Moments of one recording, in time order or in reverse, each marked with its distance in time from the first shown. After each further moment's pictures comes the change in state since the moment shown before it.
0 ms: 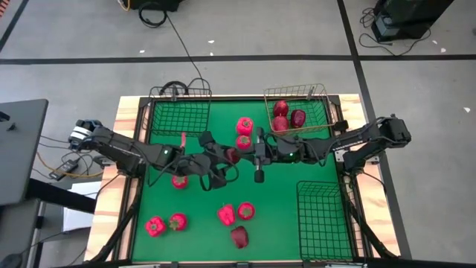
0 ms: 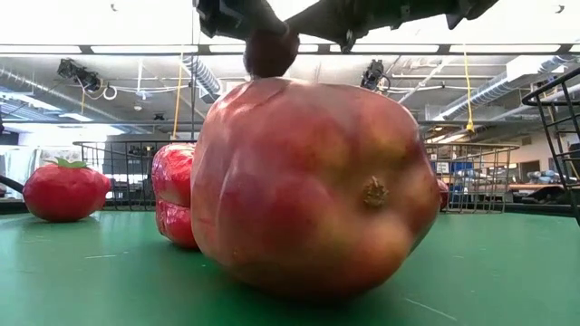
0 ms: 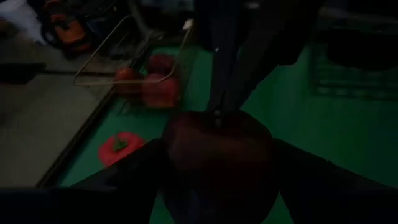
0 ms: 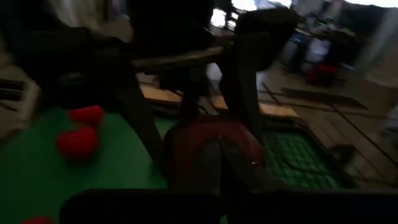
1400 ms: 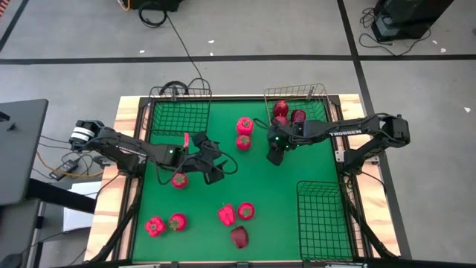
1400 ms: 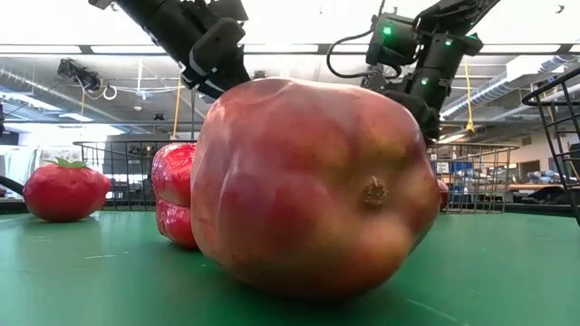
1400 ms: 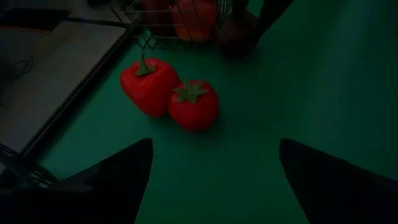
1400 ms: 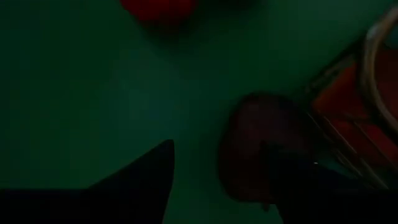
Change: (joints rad) left arm 0.084 0.008 -0.194 0.022 -0.017 -0.126; right arm -0.280 -0.014 0.010 -1.021 -0.032 0.512
